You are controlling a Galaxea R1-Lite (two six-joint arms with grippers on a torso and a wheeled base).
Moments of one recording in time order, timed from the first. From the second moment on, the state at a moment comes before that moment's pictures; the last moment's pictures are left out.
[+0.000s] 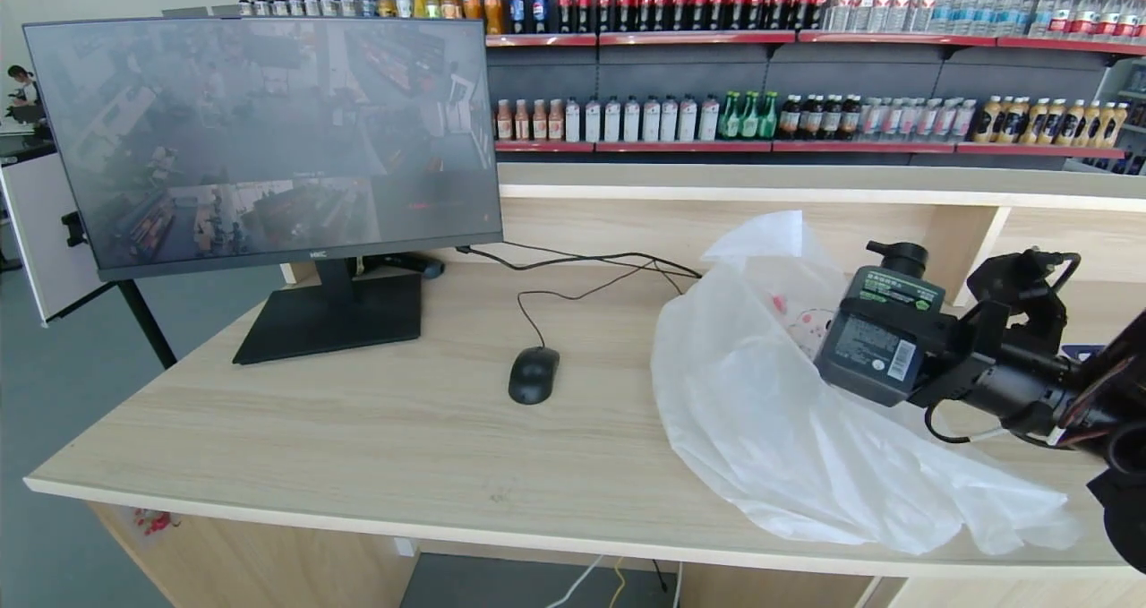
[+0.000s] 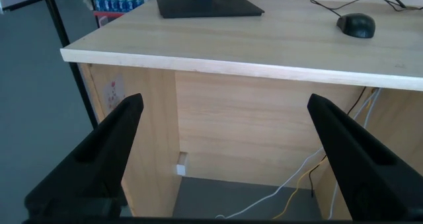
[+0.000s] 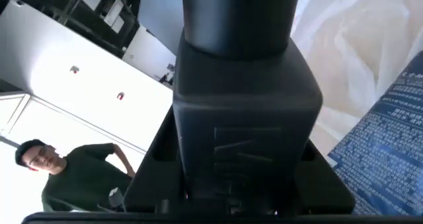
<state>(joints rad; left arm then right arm) 0.00 0.00 0.00 0.00 -0.01 0.06 -0.01 1.80 -0.43 -1.55 0.96 1.14</state>
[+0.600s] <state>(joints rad) 0.00 0.00 0.00 -0.01 -0.01 0.08 0.02 1.96 -0.44 -1.56 1.02 1.14</state>
